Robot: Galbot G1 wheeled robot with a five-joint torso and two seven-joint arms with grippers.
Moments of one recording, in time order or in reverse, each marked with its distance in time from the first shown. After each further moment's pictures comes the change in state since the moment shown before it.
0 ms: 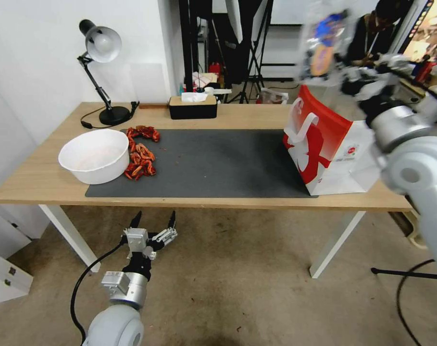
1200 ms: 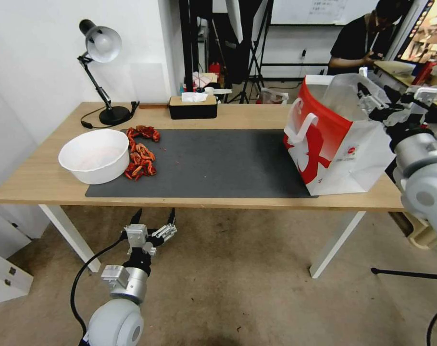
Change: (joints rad) left arm -0.021 -0.007 -0.013 0.006 -0.032 0.005 0.026; right arm -0.331 0.019 0.111 0.133 -0.095 0.103 -0.015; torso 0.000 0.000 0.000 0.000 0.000
